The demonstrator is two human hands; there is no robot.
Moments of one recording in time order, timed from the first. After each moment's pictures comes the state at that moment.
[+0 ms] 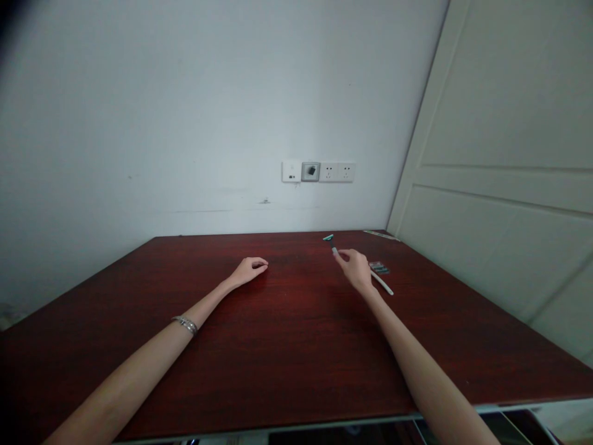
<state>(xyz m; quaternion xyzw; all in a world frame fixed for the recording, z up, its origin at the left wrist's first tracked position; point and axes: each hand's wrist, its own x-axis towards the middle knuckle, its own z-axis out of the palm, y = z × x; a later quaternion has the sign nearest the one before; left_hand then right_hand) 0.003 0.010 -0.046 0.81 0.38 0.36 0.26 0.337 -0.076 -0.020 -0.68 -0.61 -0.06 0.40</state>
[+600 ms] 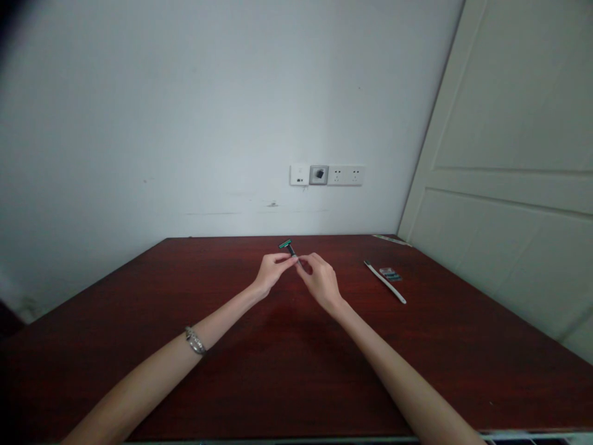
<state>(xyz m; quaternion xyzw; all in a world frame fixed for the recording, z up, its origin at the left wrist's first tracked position) 0.073 -0.066 0.012 0.66 0.35 0.53 0.41 0.216 -0.108 0.006 -0.49 -0.73 -0.04 0.48</state>
